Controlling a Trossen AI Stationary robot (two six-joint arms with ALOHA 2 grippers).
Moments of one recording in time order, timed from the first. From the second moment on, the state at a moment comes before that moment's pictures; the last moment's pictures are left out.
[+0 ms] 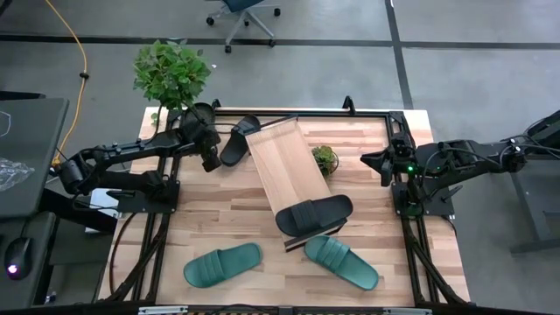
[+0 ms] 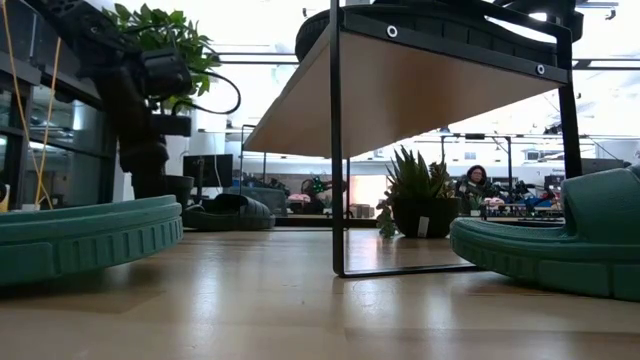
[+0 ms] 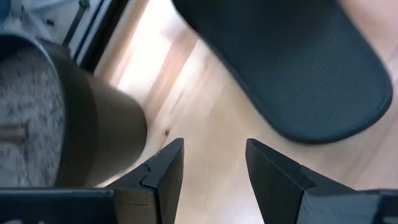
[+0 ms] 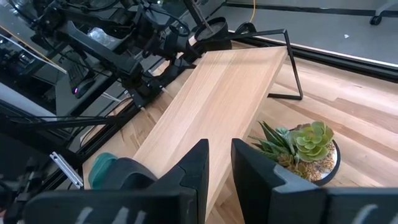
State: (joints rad) left arm 0.77 1.11 0.53 -0.47 -0.26 0.27; right arm 0.24 0.63 0.90 -0.72 0.52 0.81
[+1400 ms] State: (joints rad) left arm 0.77 1.29 0.64 -0.19 -0.16 0.82; right arm 0.24 0.63 0.90 -0.72 0.57 0.91
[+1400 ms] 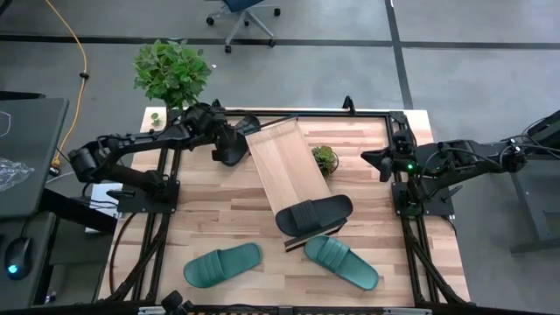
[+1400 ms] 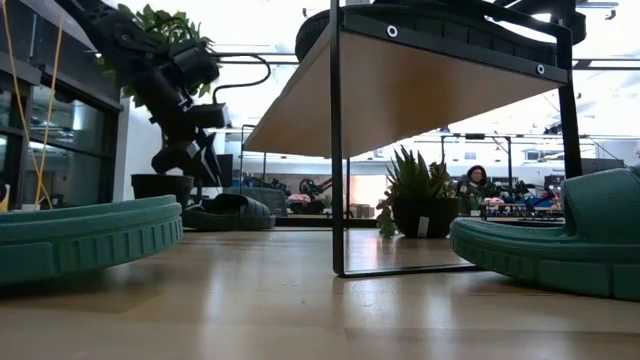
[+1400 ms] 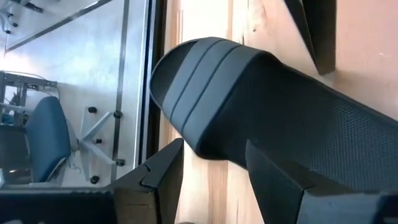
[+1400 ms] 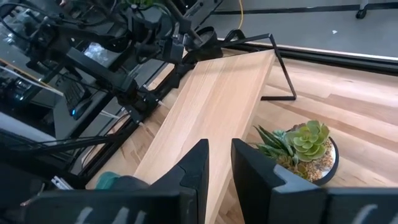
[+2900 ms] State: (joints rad) left arm 0.82 1.40 0.67 -0.07 -0.06 1.04; right arm 0.24 0.73 0.90 -0.67 0.57 0.94
